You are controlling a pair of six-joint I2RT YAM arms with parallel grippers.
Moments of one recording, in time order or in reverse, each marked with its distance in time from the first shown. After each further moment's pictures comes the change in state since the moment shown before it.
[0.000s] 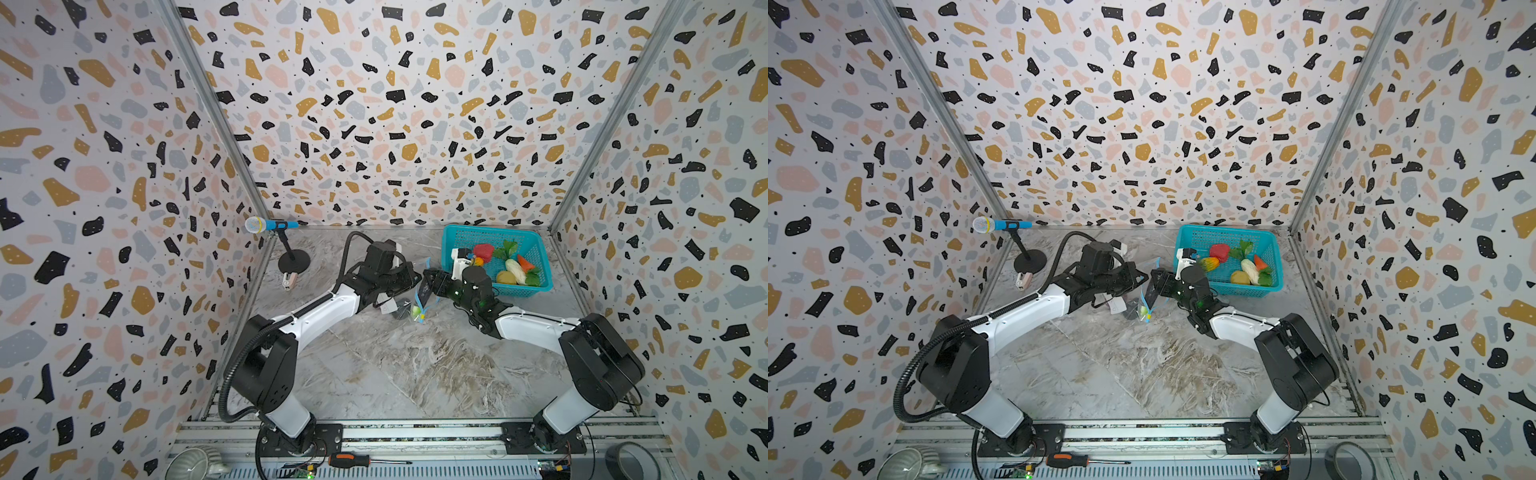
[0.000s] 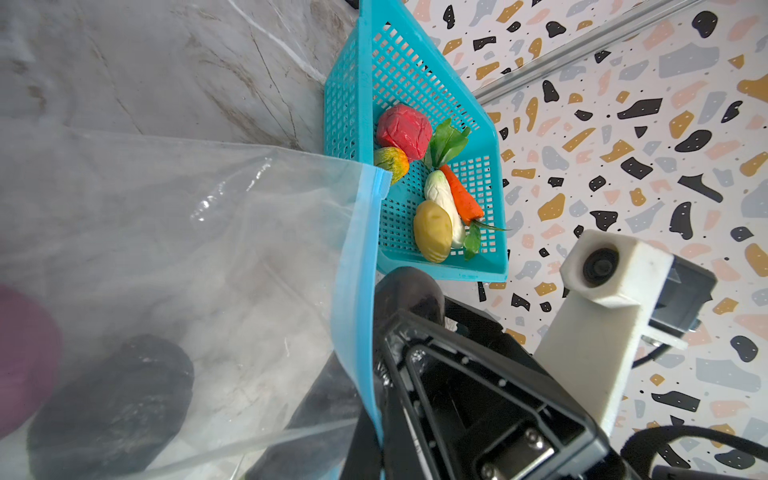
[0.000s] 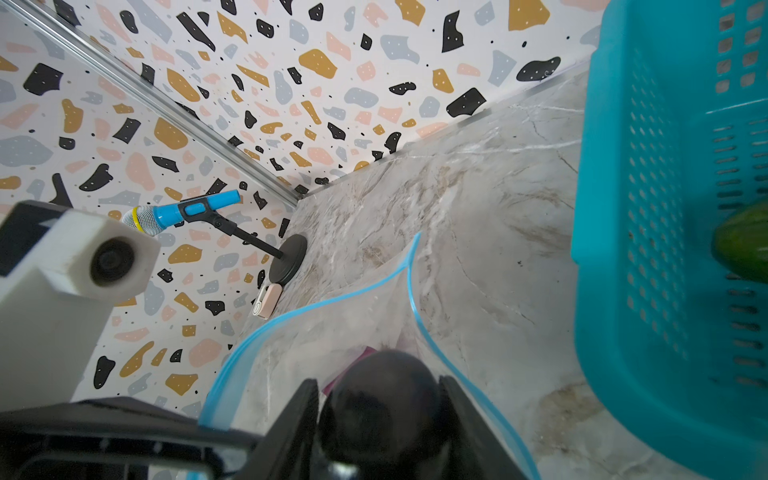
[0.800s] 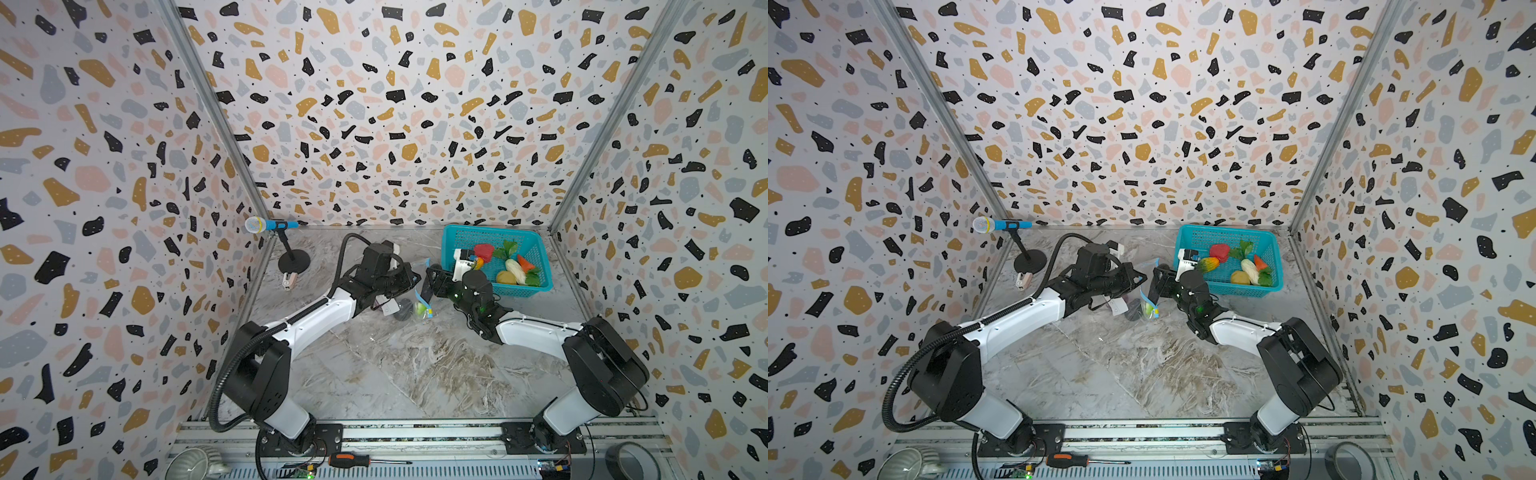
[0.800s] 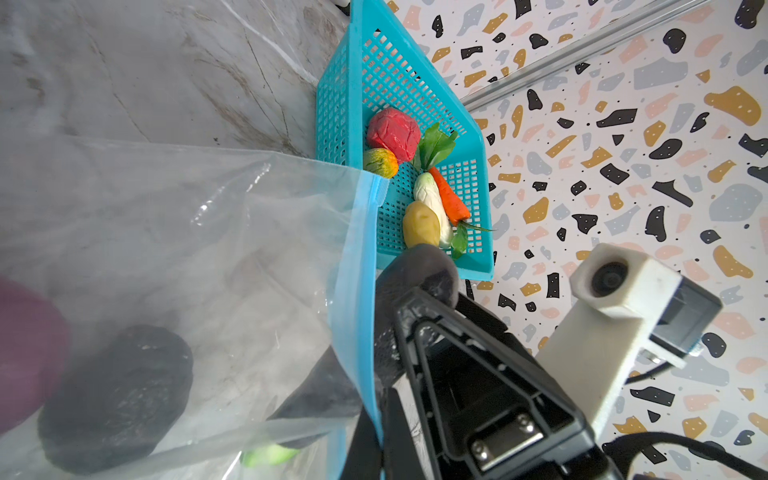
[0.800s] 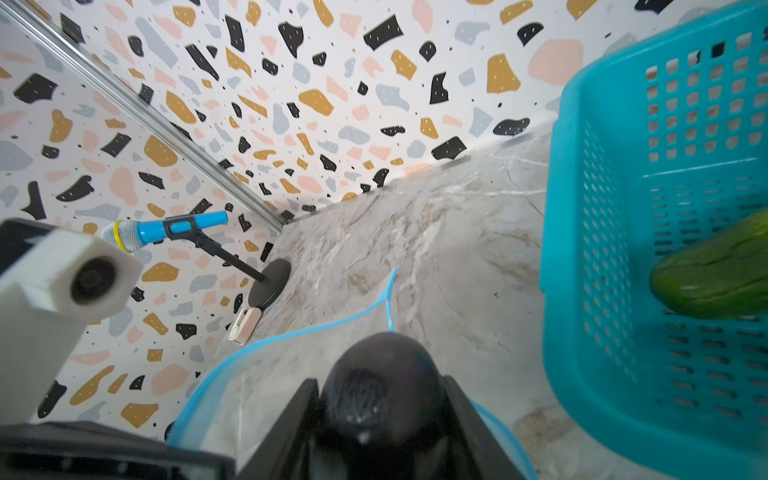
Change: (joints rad) left arm 0.000 -0.034 -0.027 0.022 0.001 -0.027; right arm 0.026 -0.034 -0.038 0.081 0.143 -0.076
